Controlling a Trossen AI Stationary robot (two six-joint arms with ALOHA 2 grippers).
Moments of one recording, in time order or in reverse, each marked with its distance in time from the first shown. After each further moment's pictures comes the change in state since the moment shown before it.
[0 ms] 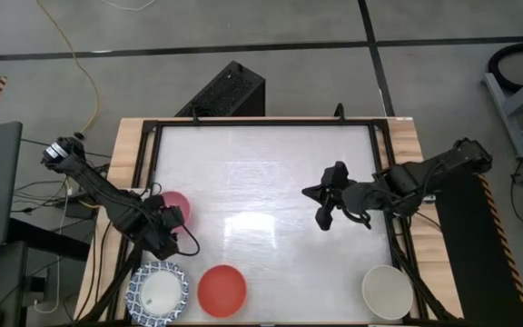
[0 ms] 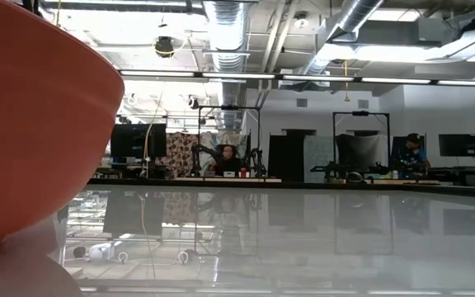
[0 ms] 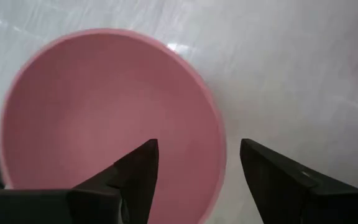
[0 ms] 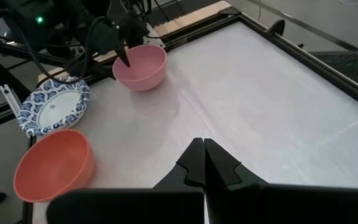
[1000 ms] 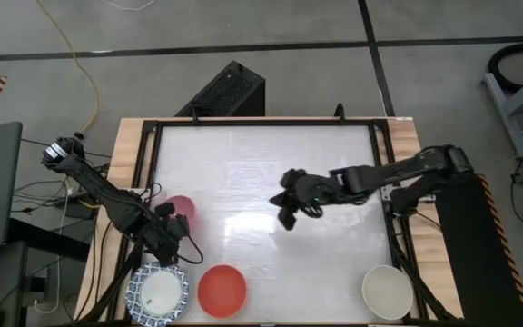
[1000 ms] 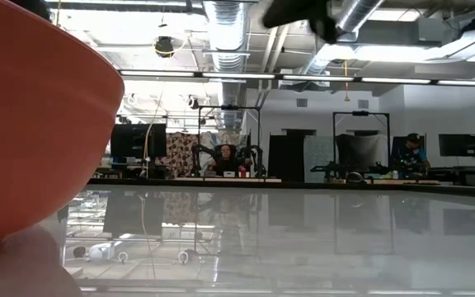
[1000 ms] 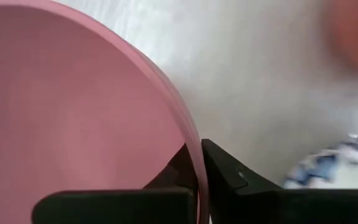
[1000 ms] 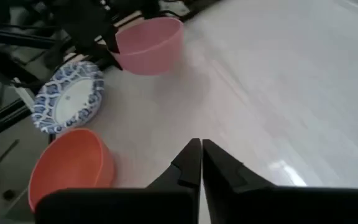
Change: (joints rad) left arm 0.005 0.000 0.012 0.170 0.074 0.184; right arm -0.214 0.263 0.000 0.274 -0.354 -0.011
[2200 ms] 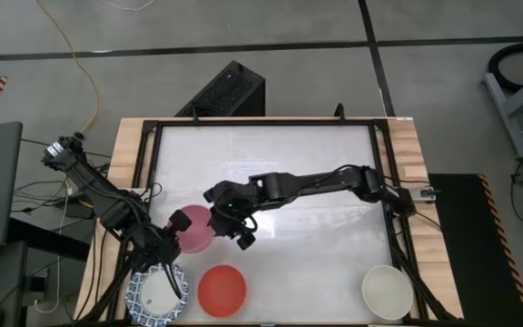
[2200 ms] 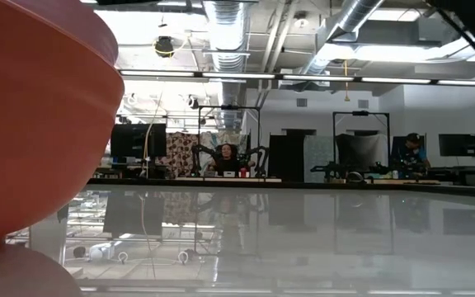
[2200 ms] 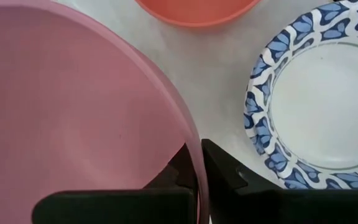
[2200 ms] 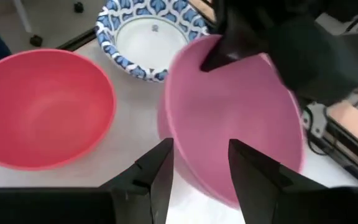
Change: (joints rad) left arm -0.039 0.000 0.202 -0.067 0.089 0.917; right arm -0.044 0.783 1.043 -0.340 -0.441 -1.169
